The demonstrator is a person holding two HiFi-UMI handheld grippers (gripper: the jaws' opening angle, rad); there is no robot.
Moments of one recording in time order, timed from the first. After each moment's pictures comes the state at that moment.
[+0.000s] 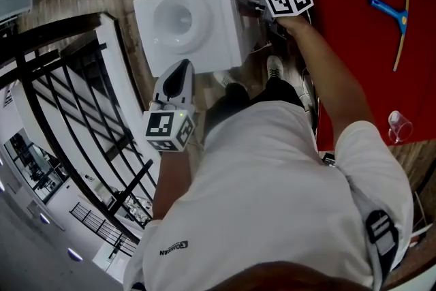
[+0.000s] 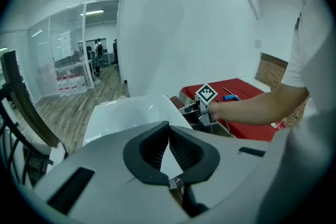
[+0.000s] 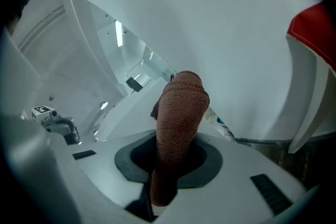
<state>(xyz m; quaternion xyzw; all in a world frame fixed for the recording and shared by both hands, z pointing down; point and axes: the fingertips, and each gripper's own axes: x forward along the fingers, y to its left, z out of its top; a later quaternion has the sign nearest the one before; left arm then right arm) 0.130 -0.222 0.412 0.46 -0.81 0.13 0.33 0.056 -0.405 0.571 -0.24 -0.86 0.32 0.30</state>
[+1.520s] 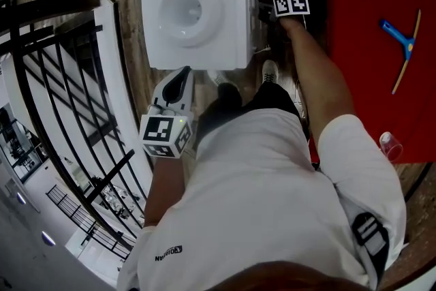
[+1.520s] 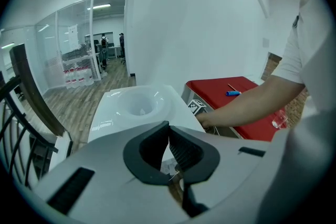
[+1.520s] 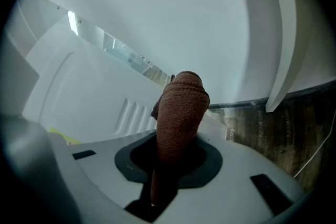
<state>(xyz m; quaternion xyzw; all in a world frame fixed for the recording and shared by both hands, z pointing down) 0.146 -0.190 0.426 0.42 -0.82 0.13 0.36 0.066 -0.422 0.755 -0.11 -0.81 0.36 0.46</state>
